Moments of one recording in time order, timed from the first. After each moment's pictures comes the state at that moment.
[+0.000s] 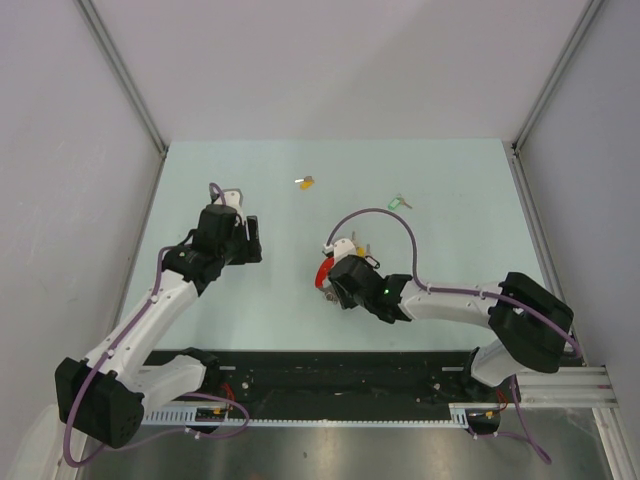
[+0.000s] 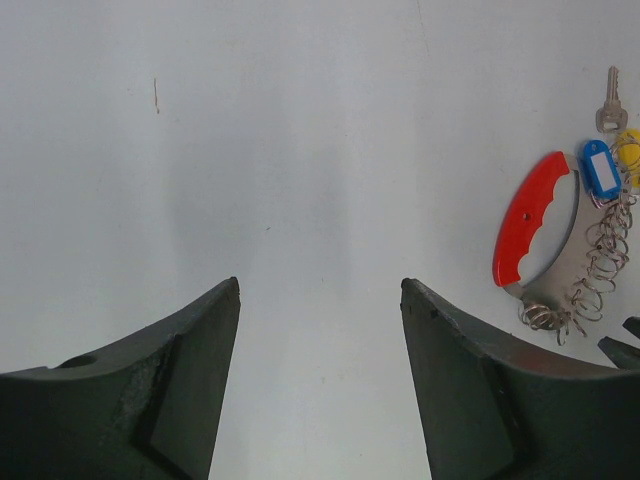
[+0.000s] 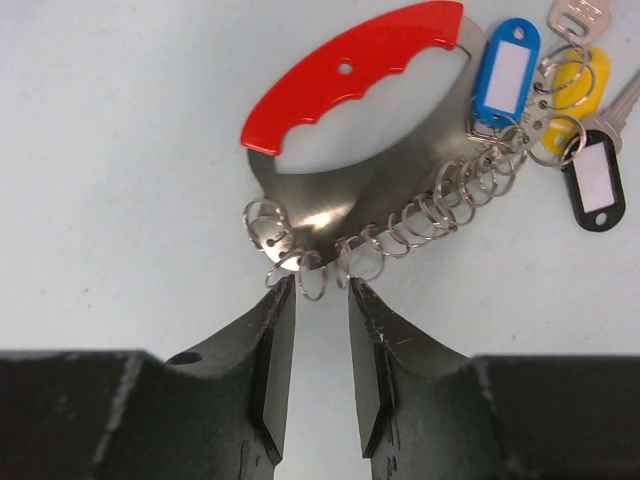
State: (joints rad) left arm -0.37 1.04 0.86 -0.56 -0.18 -0.31; right arm 1.04 1.53 0.82 -0.09 0.31 0.37
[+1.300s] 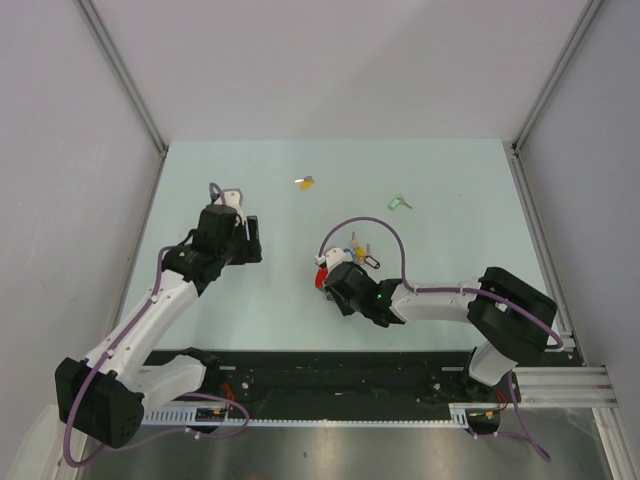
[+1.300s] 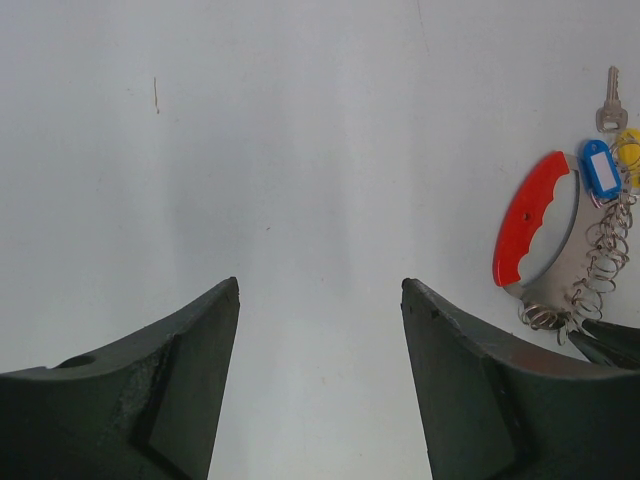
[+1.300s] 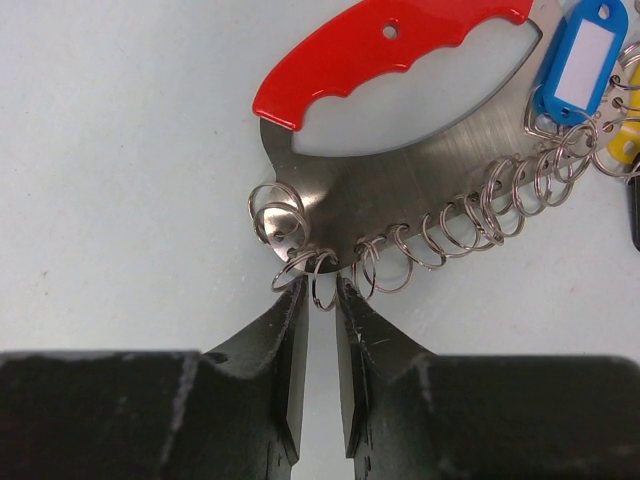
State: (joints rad) left arm -0.37 1.04 0.86 -0.56 -0.18 -0.31; right arm 1.06 1.61 0.79 -0.02 0.28 0.28
